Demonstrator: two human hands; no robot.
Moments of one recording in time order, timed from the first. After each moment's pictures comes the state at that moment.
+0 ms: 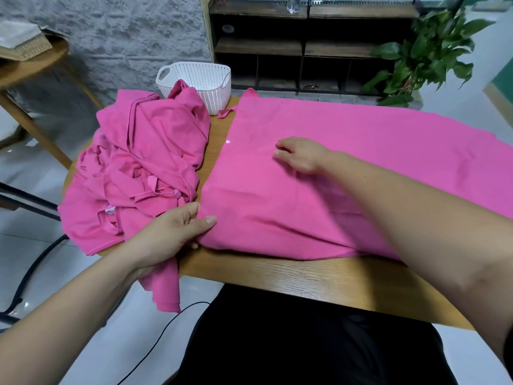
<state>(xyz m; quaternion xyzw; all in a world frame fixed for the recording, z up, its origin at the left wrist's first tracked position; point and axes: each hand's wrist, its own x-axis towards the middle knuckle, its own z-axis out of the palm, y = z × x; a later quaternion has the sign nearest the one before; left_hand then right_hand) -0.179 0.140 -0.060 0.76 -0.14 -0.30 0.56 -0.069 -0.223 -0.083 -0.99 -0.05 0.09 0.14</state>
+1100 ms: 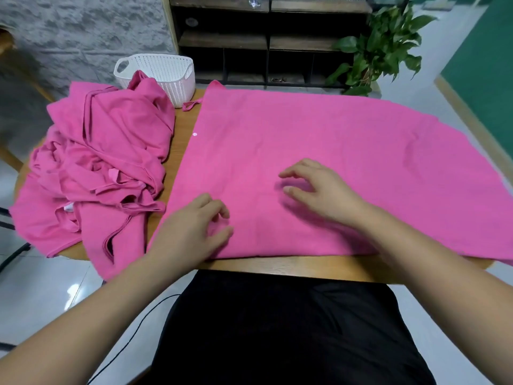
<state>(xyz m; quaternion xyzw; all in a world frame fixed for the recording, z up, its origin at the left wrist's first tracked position) -0.223 0.073 -0.074 0.90 -0.36 -0.01 0.23 -0.271 -0.242 -0.064 -0.96 -0.05 -0.06 0.28</state>
